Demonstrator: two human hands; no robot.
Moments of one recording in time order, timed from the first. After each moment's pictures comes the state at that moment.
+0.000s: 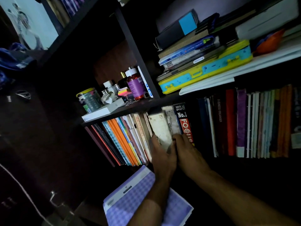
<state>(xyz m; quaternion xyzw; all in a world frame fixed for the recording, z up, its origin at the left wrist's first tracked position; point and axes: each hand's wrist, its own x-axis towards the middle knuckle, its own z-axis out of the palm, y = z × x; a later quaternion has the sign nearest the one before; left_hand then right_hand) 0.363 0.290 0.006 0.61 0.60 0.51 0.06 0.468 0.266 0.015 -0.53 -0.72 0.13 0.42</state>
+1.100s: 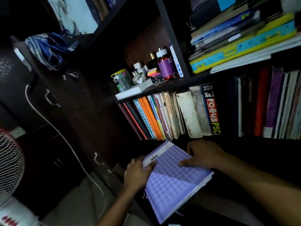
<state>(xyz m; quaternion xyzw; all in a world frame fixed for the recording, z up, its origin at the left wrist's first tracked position) 0.174 0.161 0.002 0.57 0.81 0.13 0.03 0.450 0.233 0.007 -0.49 -0.84 0.14 0.17</state>
